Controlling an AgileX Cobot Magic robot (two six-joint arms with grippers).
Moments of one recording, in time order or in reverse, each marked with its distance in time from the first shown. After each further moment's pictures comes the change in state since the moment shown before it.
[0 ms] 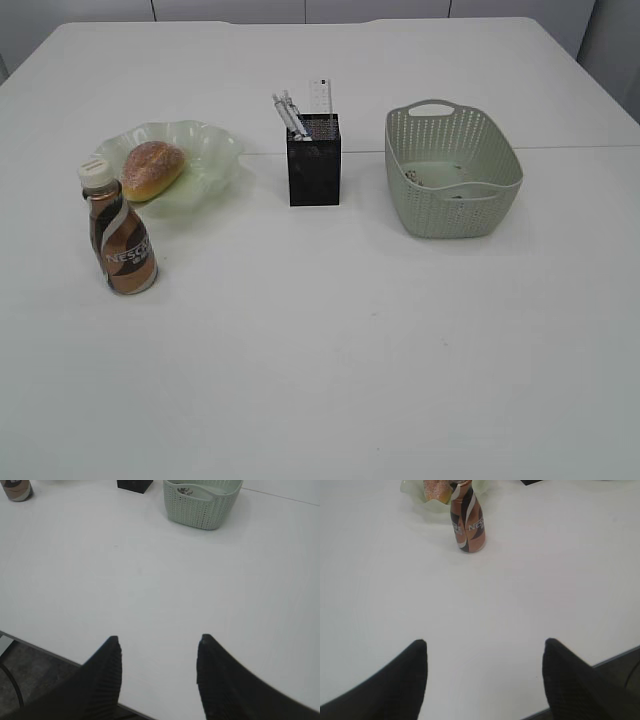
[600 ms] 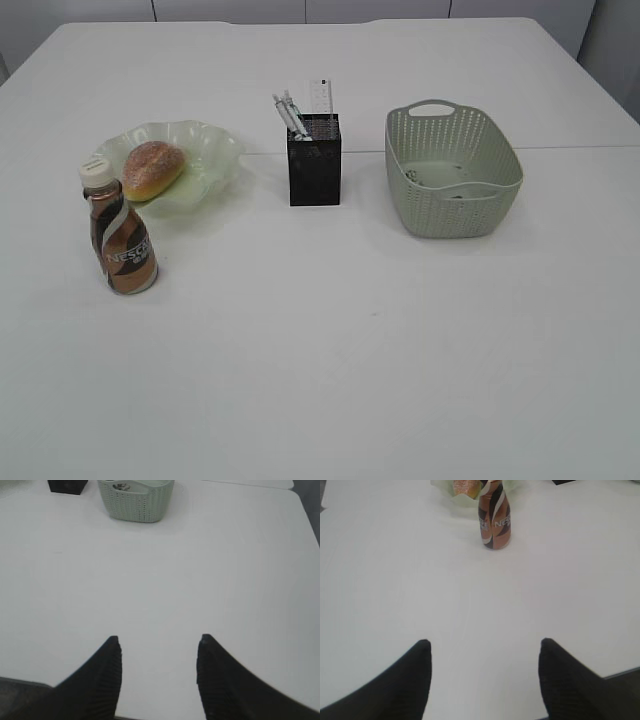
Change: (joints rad) left arm 0.105 0.000 0.000 0.000 -0.002 0.000; right arm -0.236 0.000 0.000 -0.003 0.002 0.000
